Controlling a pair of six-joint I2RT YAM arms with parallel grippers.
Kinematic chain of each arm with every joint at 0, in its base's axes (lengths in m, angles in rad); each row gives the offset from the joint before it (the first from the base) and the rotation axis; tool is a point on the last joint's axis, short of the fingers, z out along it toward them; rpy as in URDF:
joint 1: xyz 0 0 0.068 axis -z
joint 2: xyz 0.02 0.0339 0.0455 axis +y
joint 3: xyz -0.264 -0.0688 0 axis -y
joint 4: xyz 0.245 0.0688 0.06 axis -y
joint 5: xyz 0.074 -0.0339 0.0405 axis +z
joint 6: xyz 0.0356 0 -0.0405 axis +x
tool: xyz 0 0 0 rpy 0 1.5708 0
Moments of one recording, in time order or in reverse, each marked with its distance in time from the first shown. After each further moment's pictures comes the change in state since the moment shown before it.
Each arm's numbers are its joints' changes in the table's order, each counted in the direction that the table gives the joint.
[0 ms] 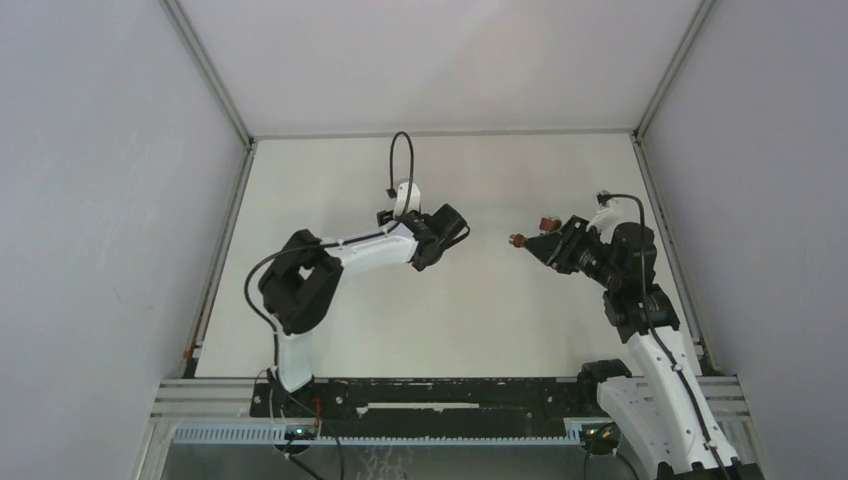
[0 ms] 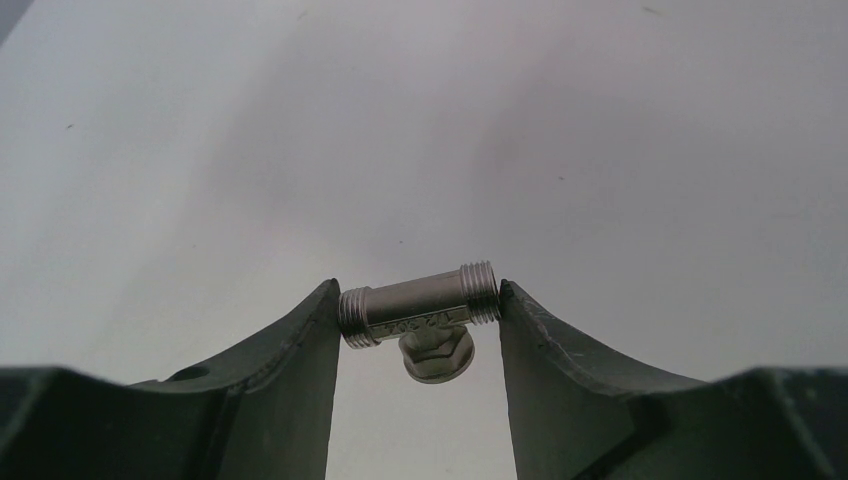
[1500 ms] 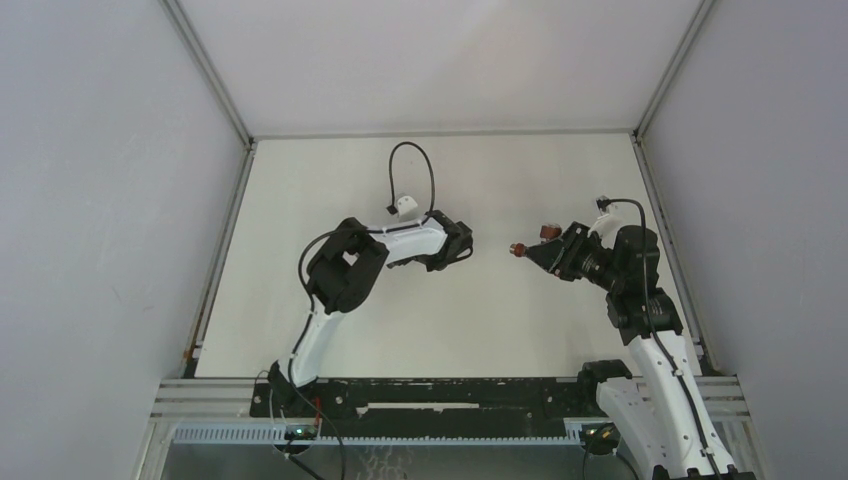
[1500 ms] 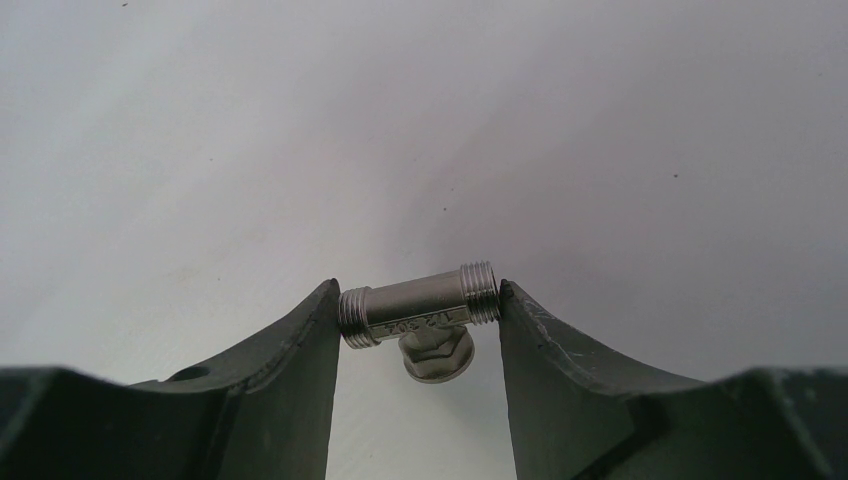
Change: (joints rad) left arm 0.000 0.364 0.336 -0.687 0.066 -0.745; right arm 0.060 -0.035 0.007 -0.101 0.078 -0.023
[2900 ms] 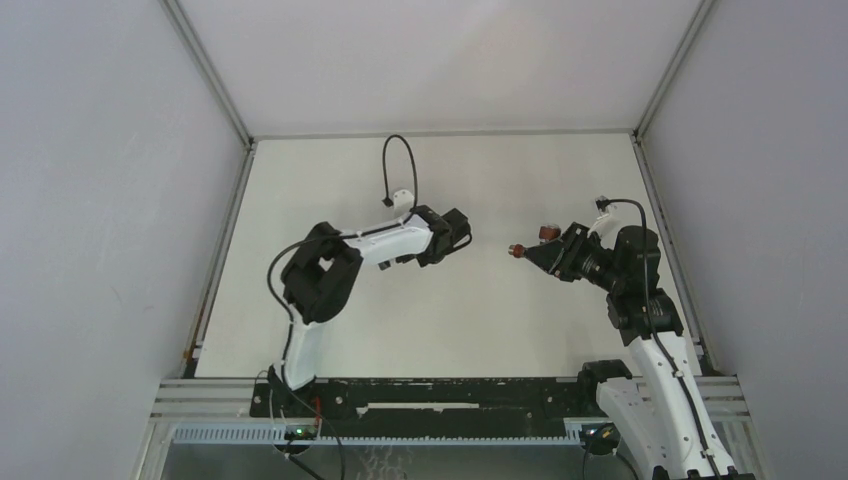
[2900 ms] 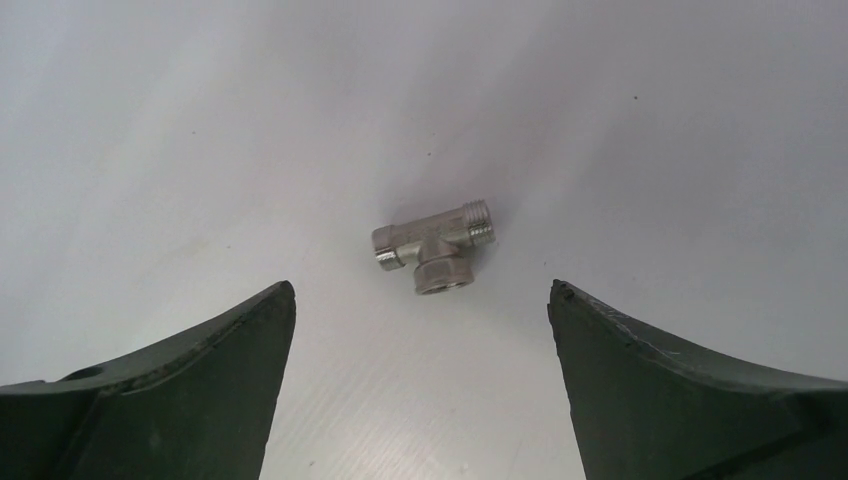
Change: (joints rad) left arm -0.004 -0.135 -0.069 0.138 -0.164 0.235; right arm 0.000 -0.006 0.002 -0.001 0.023 0.000
